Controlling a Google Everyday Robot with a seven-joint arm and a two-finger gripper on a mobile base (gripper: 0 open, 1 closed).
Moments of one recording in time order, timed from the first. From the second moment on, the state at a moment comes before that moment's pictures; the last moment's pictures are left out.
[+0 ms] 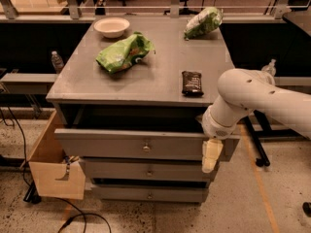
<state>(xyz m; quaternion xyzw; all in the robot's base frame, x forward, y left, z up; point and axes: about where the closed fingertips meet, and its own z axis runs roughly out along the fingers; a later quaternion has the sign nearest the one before) 0.542 -0.155 0.672 -0.68 0.72 0.06 0.12</state>
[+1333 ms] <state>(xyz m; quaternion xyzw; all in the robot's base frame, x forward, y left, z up) 0.496 -0.153 0.653 -0.67 0.74 0.05 0.08</state>
